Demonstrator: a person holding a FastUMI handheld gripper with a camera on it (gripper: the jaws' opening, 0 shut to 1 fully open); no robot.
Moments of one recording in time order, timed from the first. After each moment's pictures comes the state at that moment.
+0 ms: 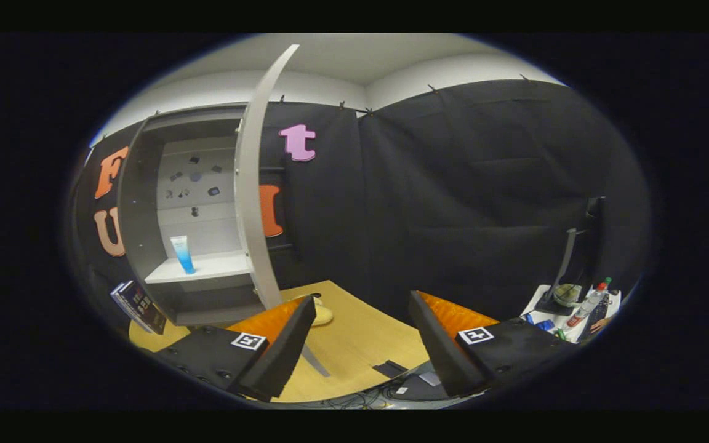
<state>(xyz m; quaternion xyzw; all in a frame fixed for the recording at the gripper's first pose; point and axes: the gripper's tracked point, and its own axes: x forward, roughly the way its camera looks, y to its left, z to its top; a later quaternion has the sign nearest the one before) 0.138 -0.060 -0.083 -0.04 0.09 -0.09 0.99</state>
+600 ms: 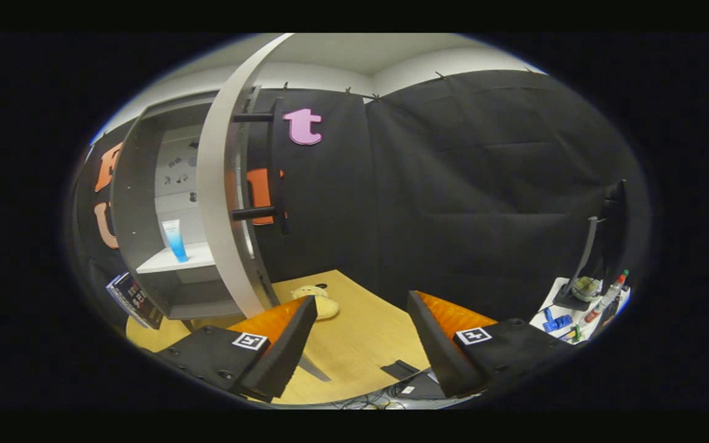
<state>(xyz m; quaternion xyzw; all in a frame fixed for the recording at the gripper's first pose) 0.174 -0.053 -0.123 -0.03 0.12 -0.06 0.99</state>
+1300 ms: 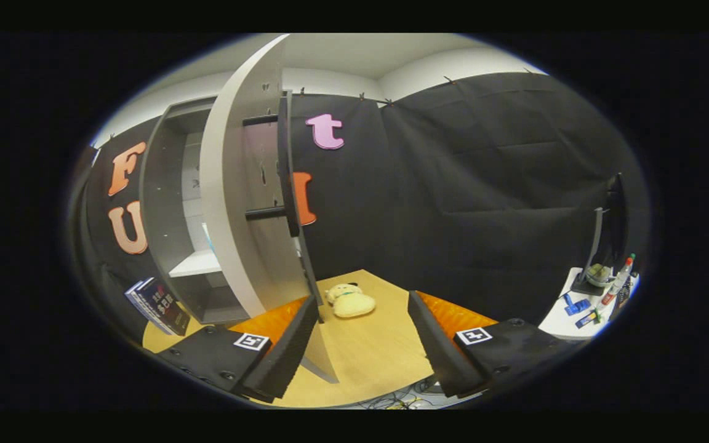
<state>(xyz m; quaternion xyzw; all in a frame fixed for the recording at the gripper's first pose) 0.138 0.059 -0.144 -0.01 0.11 -0.03 0.99</state>
